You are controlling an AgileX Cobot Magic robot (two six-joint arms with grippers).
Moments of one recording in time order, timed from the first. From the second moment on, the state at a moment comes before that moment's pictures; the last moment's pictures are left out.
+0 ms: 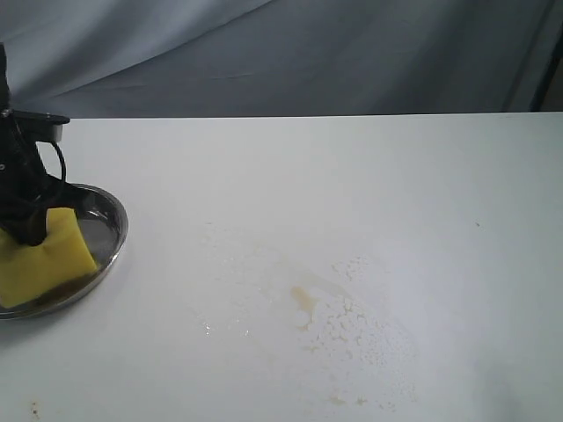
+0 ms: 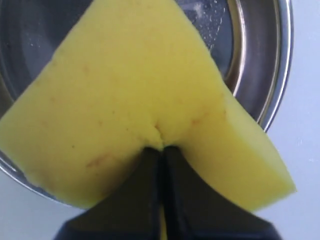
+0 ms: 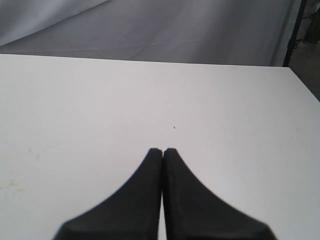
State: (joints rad) left arm -0.11 1.87 -1.31 0.07 1.13 -0.01; right arm 0.07 0.01 0.00 -0.05 0.34 0.03
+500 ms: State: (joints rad) left arm -0.11 1.87 -1.30 0.14 1.03 -0.09; right arm 0.07 0.01 0.00 -0.05 0.34 0.03
